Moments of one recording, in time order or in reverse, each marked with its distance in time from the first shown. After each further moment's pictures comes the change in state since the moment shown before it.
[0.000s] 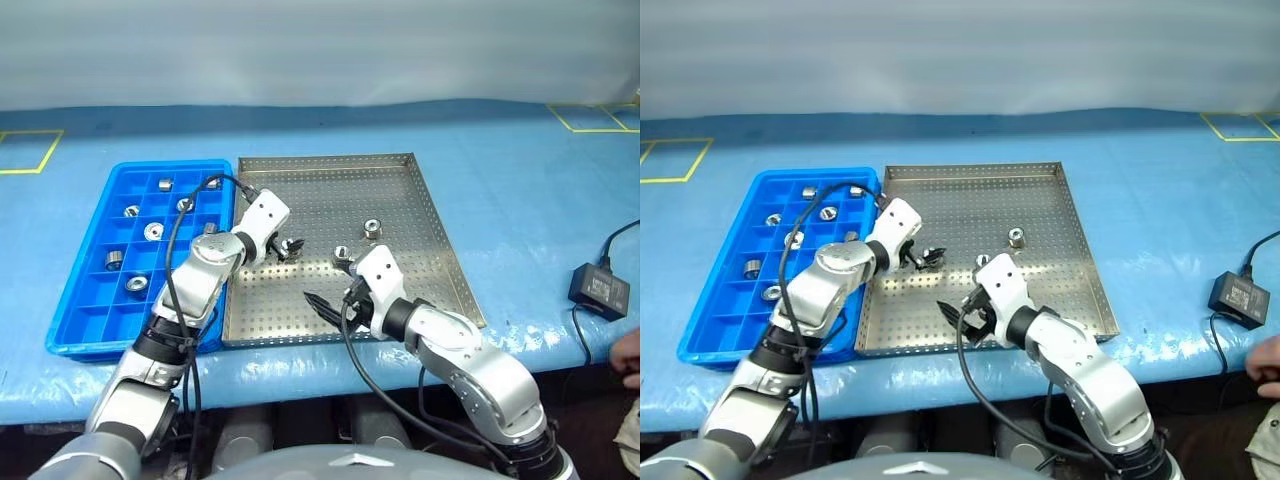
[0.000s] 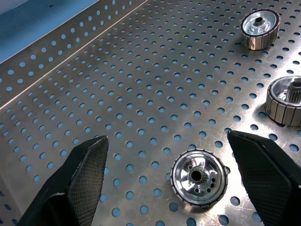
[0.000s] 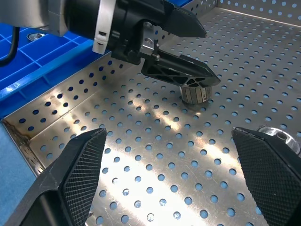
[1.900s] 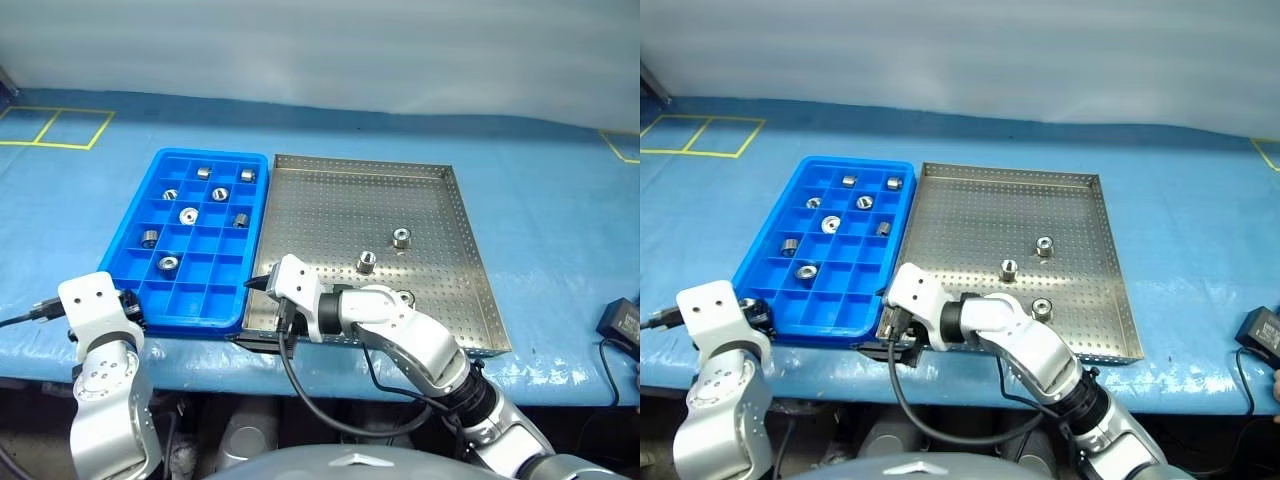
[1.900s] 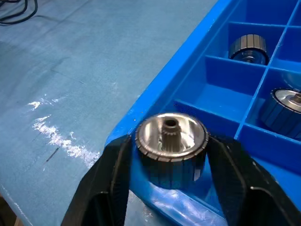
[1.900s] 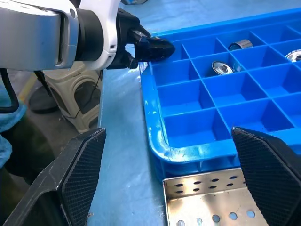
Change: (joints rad) left arm 0.641 -0.365 0.625 -0.809 0.133 0.291 0.617; right arm -0.285 0.106 0.292 0.264 -0.020 -0.151 0.289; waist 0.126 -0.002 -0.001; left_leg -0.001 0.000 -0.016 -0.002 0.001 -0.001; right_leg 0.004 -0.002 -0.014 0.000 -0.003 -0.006
